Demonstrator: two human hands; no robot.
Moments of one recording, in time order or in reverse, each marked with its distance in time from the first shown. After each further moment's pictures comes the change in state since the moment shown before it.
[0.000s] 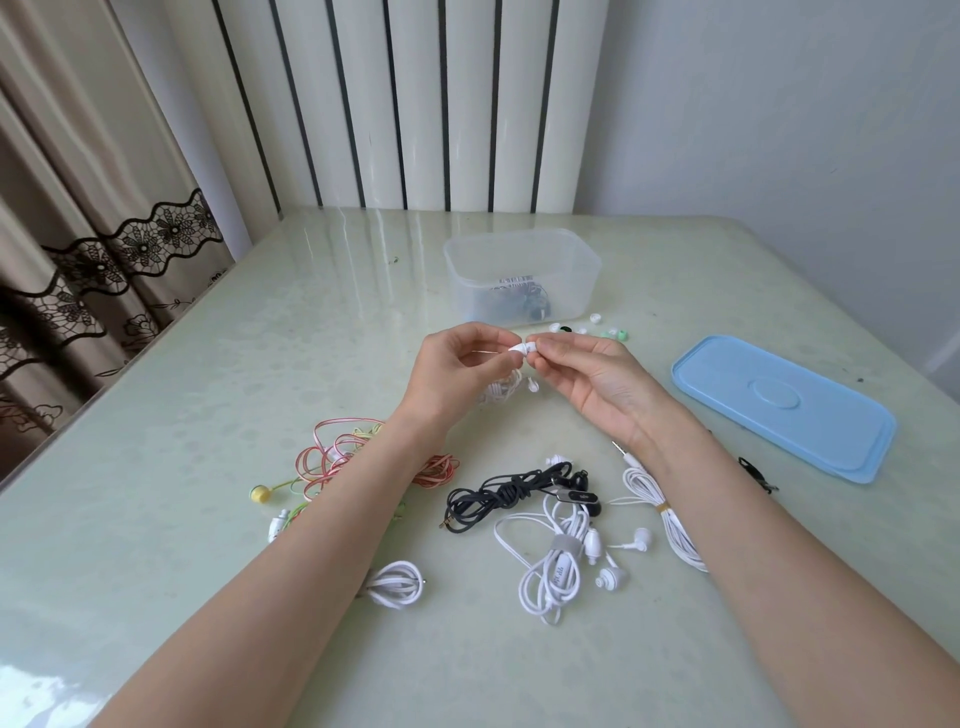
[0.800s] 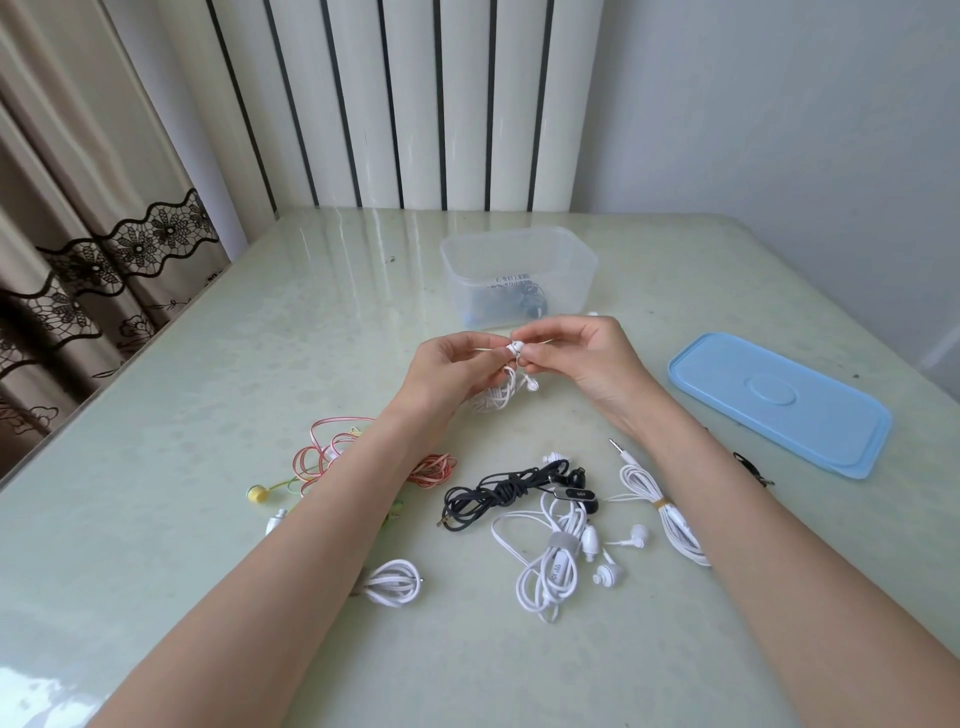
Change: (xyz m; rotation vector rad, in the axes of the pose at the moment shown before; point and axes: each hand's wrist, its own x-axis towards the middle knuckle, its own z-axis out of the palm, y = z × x) left_hand 0.004 -0.005 -0.003 -0.211 -0.040 -0.184; right_hand 0.001 -0.004 0.003 -0.575 -0.042 -0.272
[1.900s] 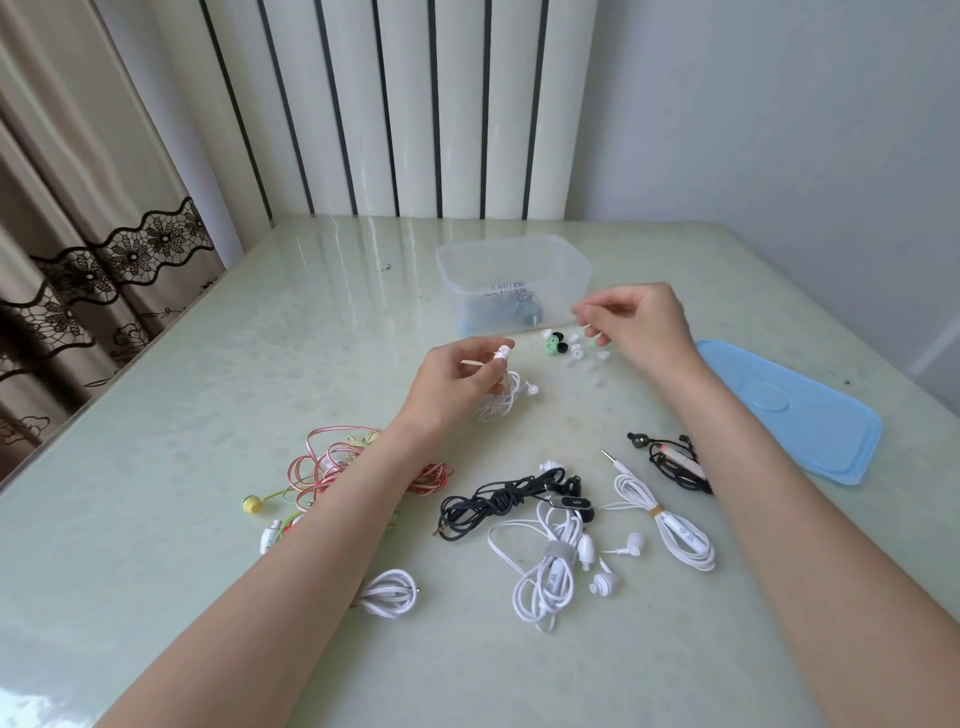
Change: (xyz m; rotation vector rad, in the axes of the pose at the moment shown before) left_hand -0.002 -0.006 0.010 0.305 0.049 0.129; right_hand 0.021 -0.004 -0.045 -0.408 0.314 -0.031
